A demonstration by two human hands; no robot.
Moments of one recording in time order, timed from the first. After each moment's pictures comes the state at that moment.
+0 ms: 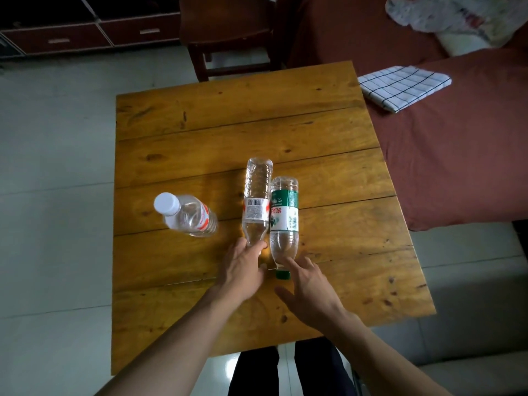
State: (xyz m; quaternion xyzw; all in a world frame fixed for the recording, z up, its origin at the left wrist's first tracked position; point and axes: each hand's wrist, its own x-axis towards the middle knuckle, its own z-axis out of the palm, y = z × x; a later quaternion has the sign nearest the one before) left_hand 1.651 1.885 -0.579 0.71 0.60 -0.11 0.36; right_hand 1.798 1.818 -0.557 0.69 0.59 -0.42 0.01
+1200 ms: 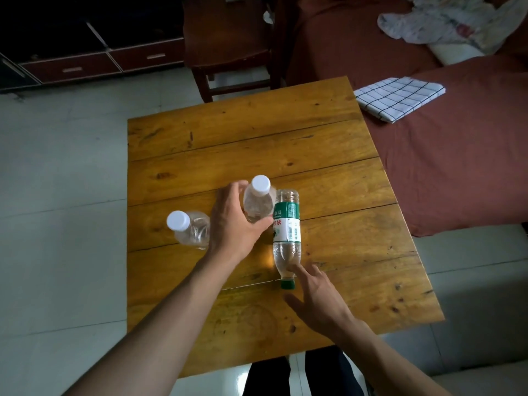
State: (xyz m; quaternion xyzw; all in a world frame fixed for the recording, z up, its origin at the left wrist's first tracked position) left_hand 1.655 1.963 -0.499 0.67 0.64 0.19 0.31; right_hand 1.803 1.816 -0.551 0.69 0.58 -0.43 -0.04
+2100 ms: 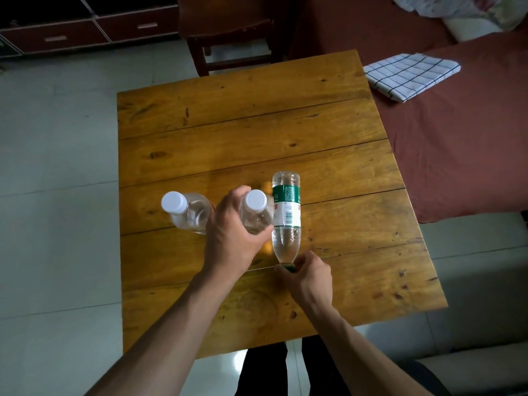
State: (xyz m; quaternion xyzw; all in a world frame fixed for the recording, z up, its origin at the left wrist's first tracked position) left_hand 1.637 1.926 -0.516 0.72 0.59 0.26 0.25; right_hand 1.772 1.822 -0.593 0.82 0.32 -0.44 -0.16
